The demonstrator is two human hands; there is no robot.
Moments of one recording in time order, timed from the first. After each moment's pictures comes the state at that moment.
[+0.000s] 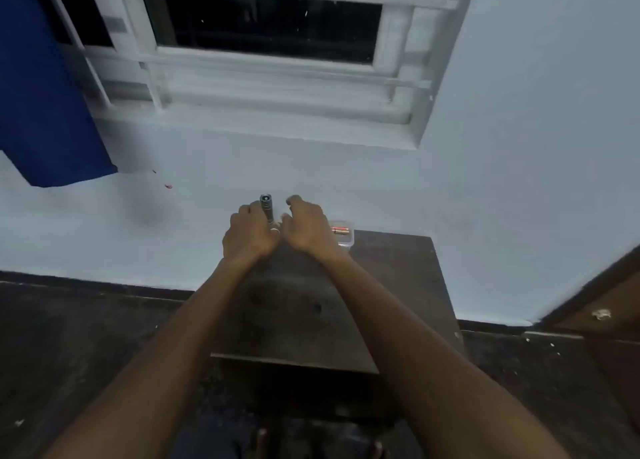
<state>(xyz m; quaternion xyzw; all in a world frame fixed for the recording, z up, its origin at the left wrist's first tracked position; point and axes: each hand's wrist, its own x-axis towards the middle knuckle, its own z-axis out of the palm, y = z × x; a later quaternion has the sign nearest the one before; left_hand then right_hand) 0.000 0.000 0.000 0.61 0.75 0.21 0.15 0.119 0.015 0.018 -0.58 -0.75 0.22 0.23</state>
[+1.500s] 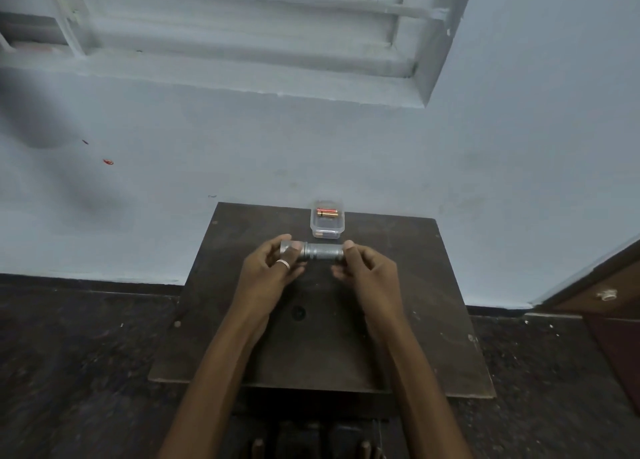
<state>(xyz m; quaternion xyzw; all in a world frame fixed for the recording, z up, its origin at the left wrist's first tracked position) 0.064 -0.030 -0.089 0.34 0.53 0.53 0.56 0.224 -0.038 -0.084 -0.57 -0.38 0.49 0.54</state>
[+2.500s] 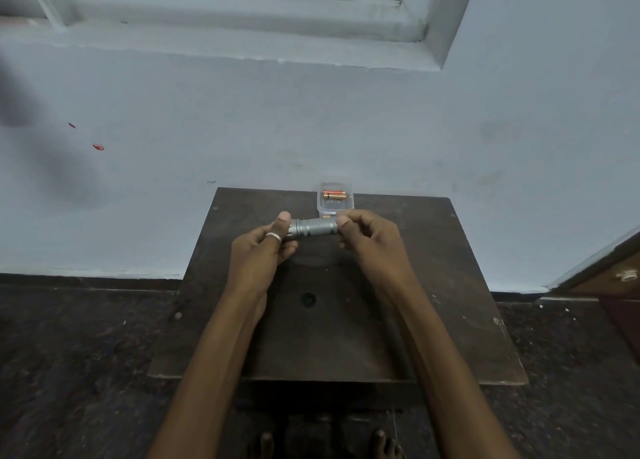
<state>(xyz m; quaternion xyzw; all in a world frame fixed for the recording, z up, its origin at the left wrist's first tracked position) 0.052 -0.013 -0.103 0.30 0.56 0.56 0.53 0.219 -0.014 -0.089 -0.57 -0.52 0.41 0.48</state>
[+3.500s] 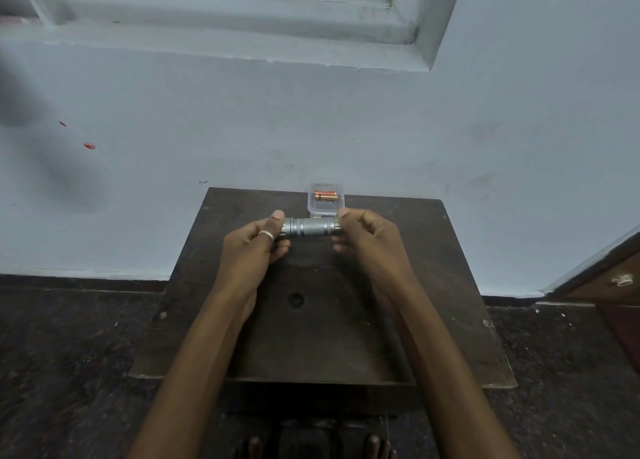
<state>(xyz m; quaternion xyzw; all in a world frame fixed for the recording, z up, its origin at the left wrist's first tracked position) 0.056 -0.012 -0.103 0.34 0.55 0.56 0.53 0.232 -0.017 -0.086 -0.55 -0.43 0.50 0.51</state>
